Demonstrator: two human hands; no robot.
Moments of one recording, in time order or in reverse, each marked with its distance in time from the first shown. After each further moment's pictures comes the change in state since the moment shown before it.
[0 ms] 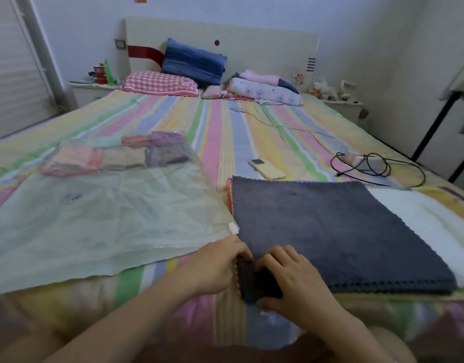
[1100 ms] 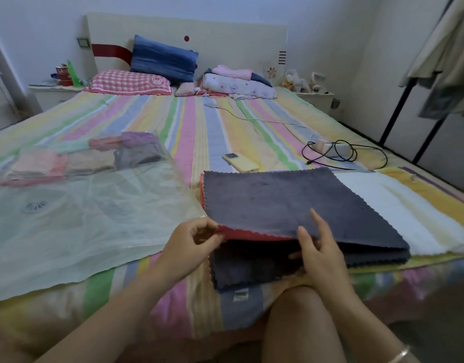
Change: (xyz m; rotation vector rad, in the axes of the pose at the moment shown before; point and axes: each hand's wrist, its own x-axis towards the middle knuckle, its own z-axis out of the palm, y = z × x) left_hand 0.009 0.009 0.012 -0.783 0.369 -0.057; right_hand -0.043 0.027 -0.031 0.958 0.533 0.802
